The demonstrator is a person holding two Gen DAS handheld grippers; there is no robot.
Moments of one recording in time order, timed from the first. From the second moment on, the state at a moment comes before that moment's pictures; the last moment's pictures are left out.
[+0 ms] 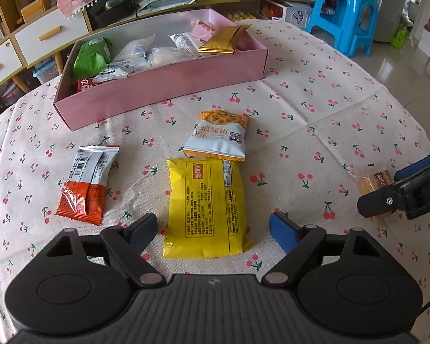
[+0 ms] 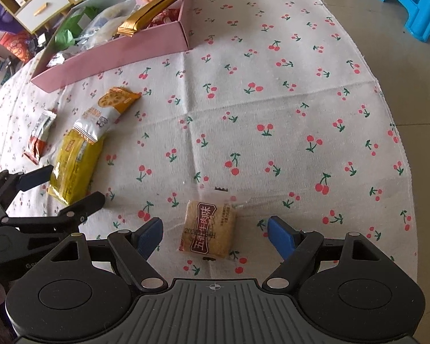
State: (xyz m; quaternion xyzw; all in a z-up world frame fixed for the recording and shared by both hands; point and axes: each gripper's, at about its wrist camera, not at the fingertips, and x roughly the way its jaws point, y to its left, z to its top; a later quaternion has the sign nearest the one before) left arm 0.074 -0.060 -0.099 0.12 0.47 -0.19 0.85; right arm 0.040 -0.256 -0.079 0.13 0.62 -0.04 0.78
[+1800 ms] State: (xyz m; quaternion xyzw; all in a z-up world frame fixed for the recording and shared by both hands) left arm 0.074 -0.008 -0.066 0.03 0.49 -0.19 0.85; right arm 0.056 -0.232 -0.061 0.13 0.59 0.00 0.80
